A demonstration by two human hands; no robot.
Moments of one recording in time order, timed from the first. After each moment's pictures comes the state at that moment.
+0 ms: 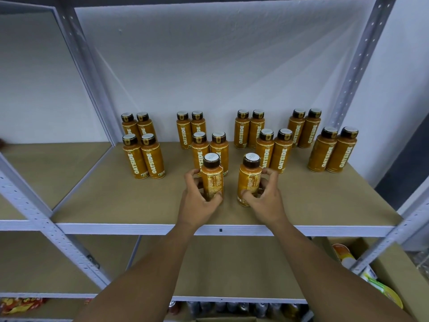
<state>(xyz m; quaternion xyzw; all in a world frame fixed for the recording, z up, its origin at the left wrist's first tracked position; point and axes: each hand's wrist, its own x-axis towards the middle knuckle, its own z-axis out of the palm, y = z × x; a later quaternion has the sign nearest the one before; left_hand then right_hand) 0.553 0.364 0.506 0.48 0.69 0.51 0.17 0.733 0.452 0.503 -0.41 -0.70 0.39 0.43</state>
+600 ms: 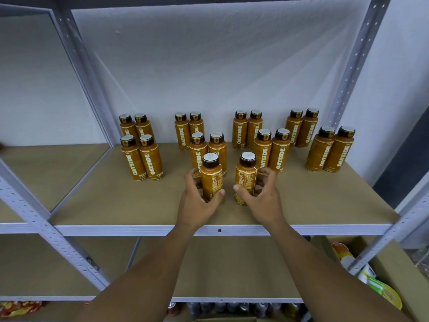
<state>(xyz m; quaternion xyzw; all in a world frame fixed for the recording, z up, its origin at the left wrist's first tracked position) 0.557 0.364 0.508 0.48 0.70 0.50 0.15 0.730 0.446 0.506 -0.43 -0.68 0.38 0.45</state>
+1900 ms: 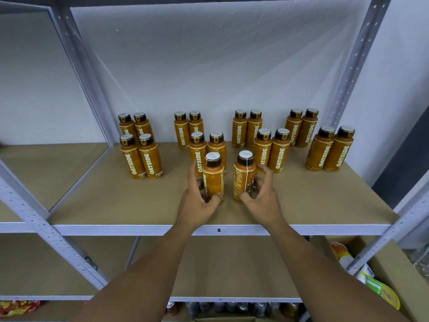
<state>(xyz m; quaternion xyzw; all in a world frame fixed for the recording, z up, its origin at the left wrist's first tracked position) 0.554 0.364 0.510 0.50 0.70 0.48 0.19 0.732 0.447 0.505 -0.43 -0.71 0.39 0.41</state>
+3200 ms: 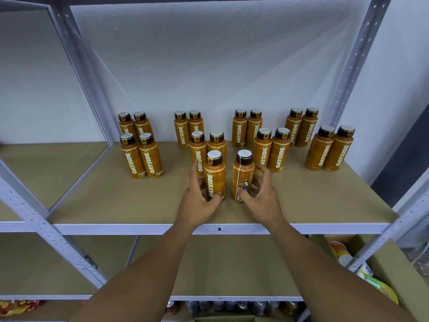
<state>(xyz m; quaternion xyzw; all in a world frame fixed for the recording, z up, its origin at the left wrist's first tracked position) 0.552 0.366 0.509 0.50 0.71 0.47 0.18 0.730 0.449 0.504 -0.43 -0.71 0.37 0.41</state>
